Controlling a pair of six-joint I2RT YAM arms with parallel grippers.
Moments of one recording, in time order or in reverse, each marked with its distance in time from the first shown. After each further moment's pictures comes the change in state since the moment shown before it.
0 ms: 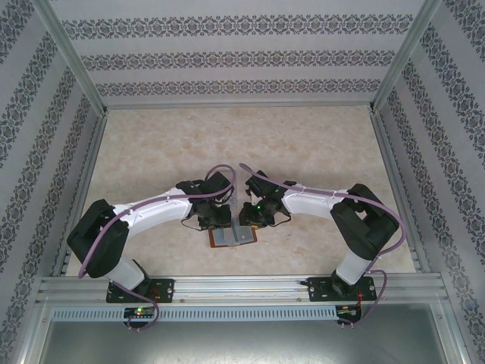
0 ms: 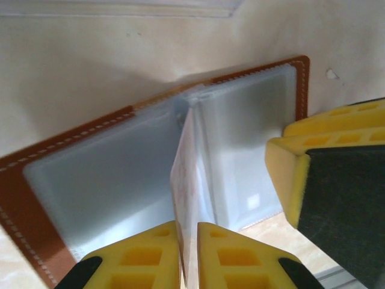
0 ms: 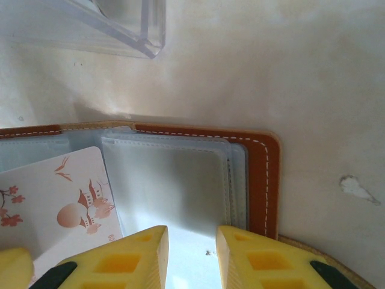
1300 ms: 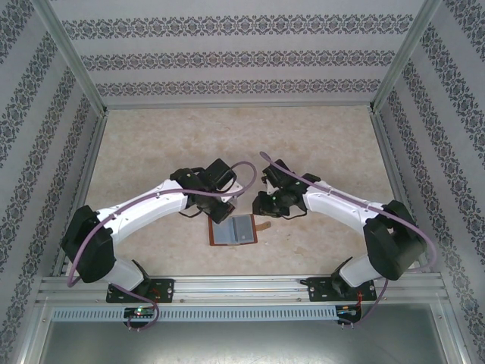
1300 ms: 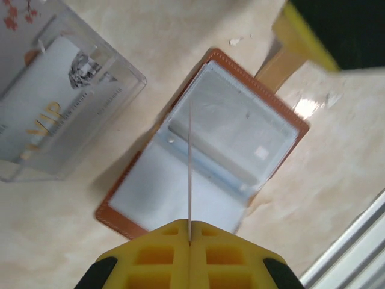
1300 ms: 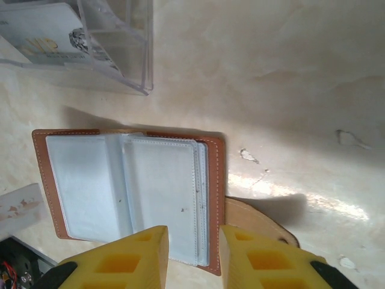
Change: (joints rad) left arm -0.014 -0.050 0.205 -0.233 -0.124 0.867; right arm -0.104 -0.220 0.005 -0.169 0.072 -0.060
